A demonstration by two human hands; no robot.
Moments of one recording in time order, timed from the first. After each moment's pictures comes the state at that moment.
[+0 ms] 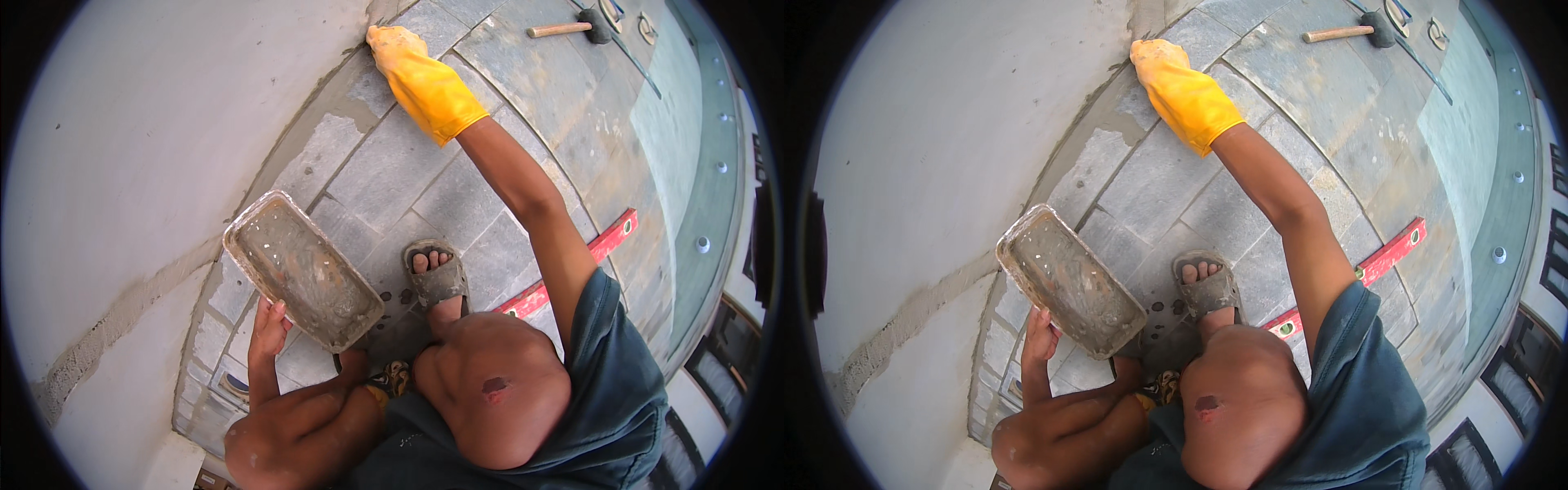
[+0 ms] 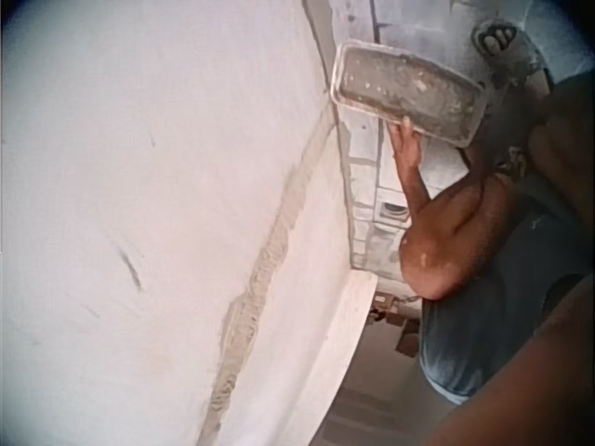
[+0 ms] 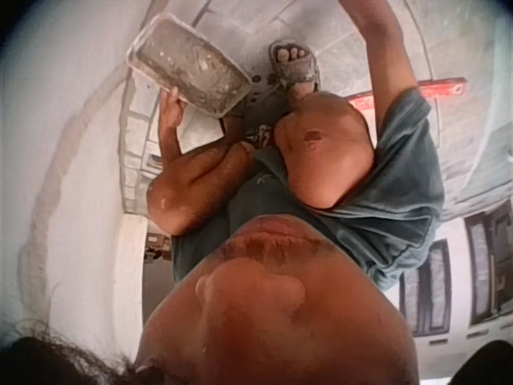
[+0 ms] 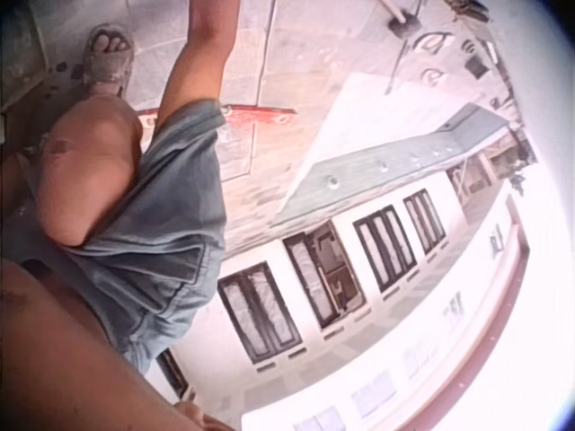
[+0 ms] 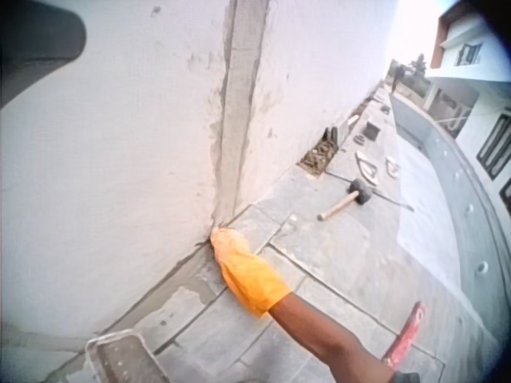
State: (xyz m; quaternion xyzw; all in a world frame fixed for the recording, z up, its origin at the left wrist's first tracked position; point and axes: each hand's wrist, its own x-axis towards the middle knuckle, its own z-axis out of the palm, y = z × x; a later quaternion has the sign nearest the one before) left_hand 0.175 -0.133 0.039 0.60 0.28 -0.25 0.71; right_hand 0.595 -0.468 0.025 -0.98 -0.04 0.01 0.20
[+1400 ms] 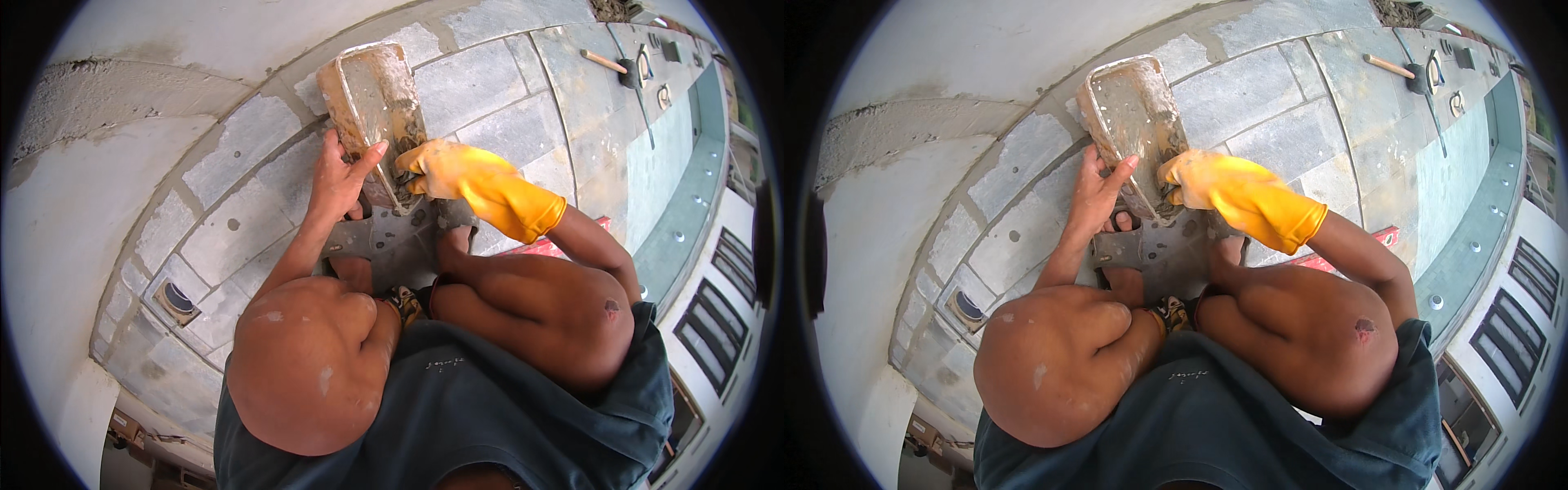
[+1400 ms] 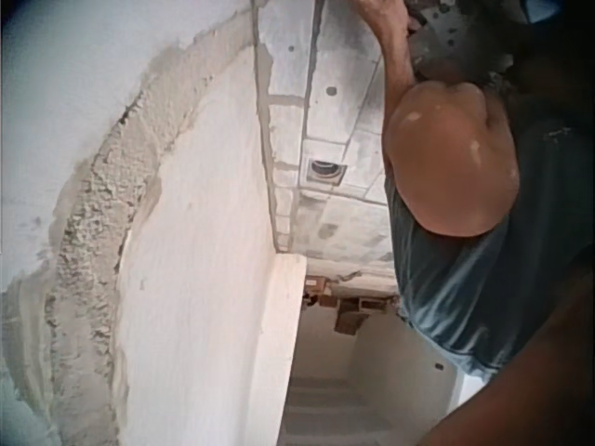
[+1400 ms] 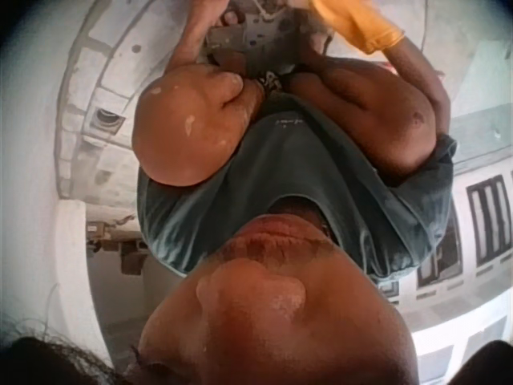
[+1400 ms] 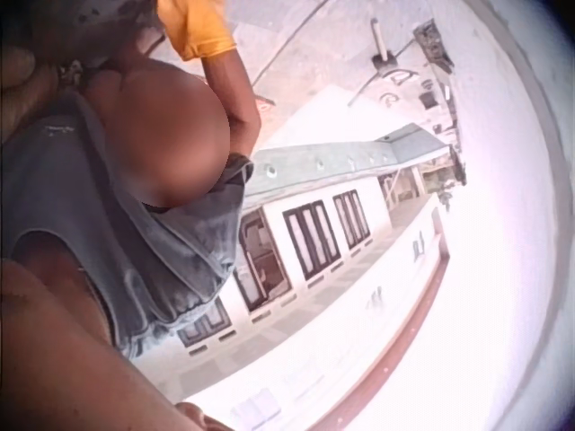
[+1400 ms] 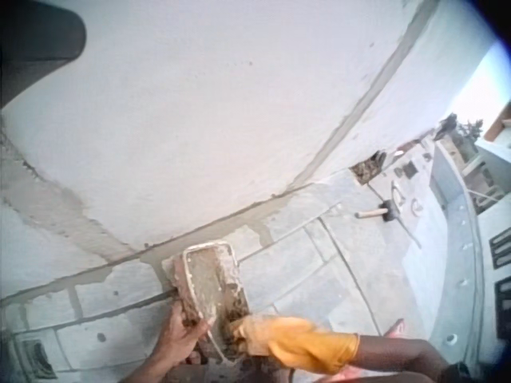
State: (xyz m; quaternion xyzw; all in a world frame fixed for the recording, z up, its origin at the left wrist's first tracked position) left_hand 0.212 -0.222 0.019 0.67 0.17 -0.05 0.72; right_hand 0.291 -0.433 0.088 -0.80 -0.40 0.36 0.27
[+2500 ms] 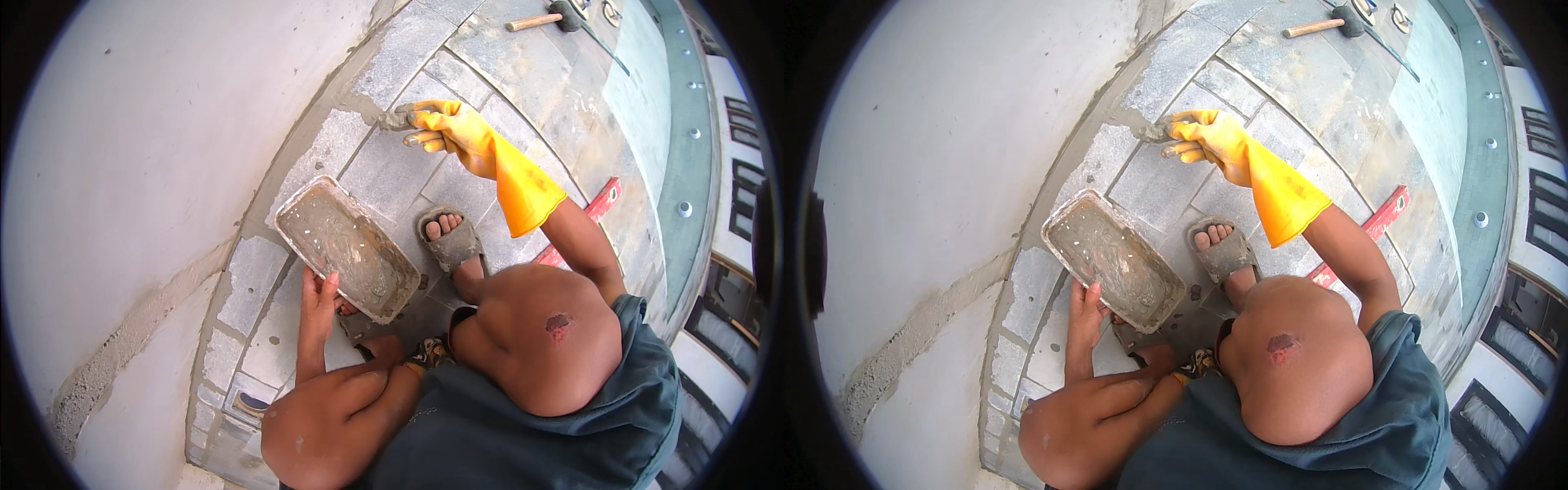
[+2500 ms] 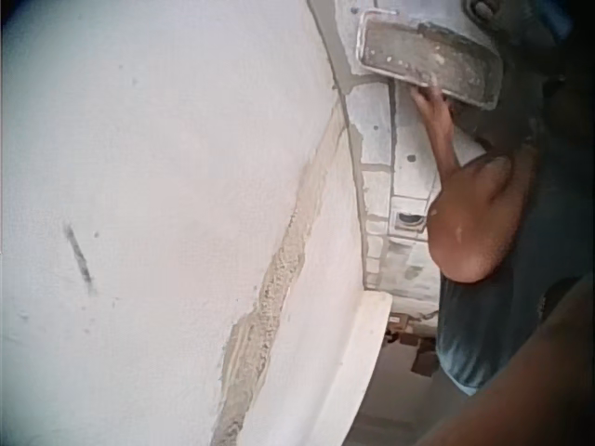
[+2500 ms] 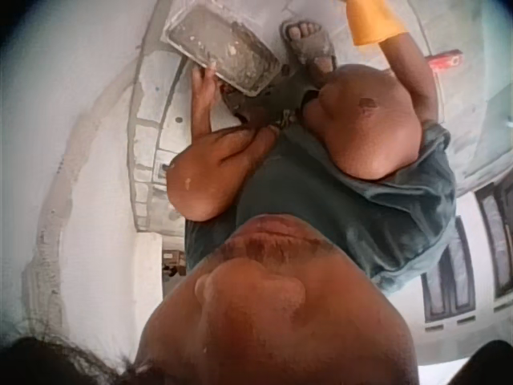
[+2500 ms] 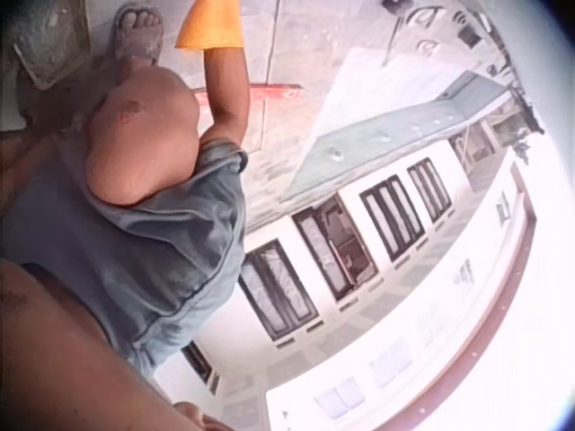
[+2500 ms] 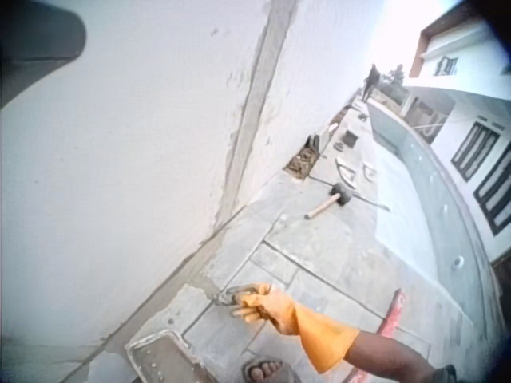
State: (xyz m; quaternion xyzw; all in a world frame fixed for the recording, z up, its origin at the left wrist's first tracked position) left_hand 0.206 -0.190 0.016 0.58 0.23 -0.26 0.74; right_hand 0.412 -0.518 0.071 -0.60 0.11 0.25 0.75
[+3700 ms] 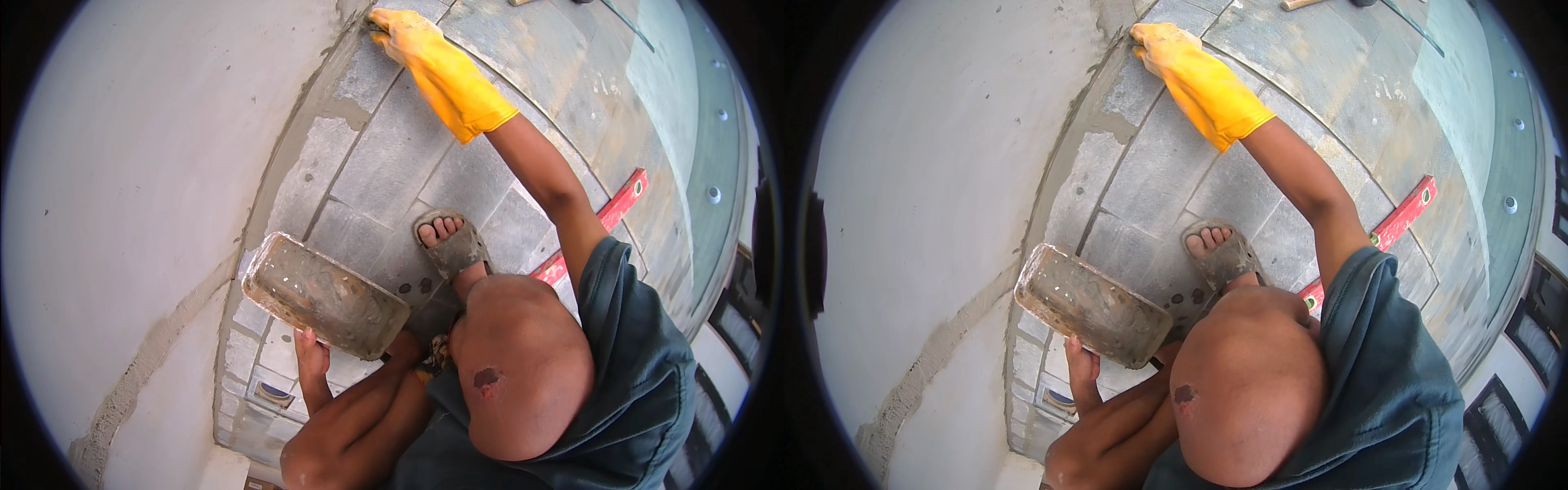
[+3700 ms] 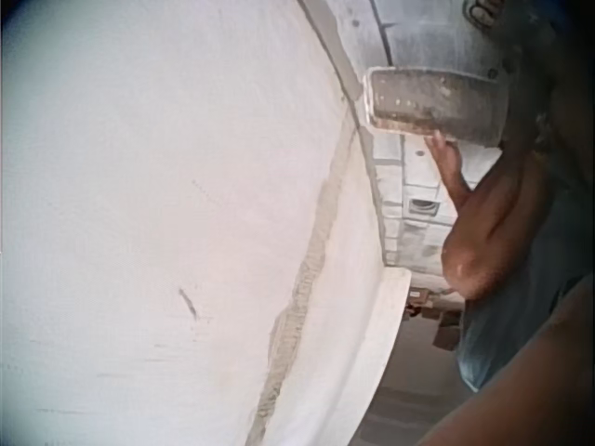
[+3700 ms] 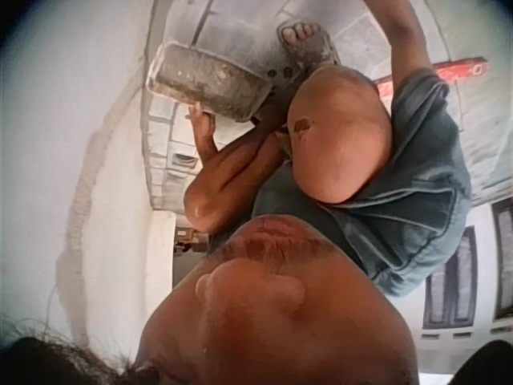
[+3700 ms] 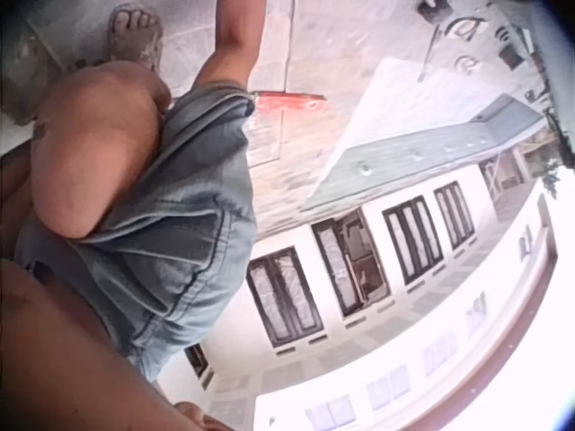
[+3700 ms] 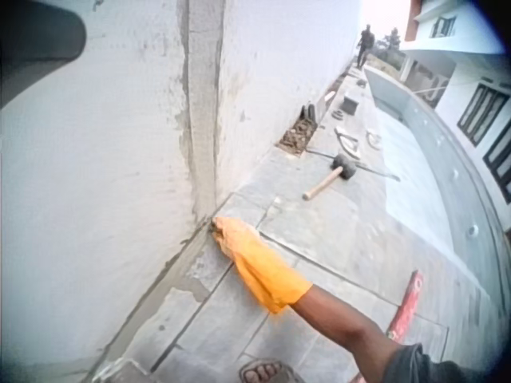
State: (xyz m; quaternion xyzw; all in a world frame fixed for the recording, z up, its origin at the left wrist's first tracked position) left_hand 0.129 -0.151 0.010 0.57 0.33 -0.15 0.74; right_hand 0.593 -0.528 0.013 -0.97 -0.07 -0.04 0.21
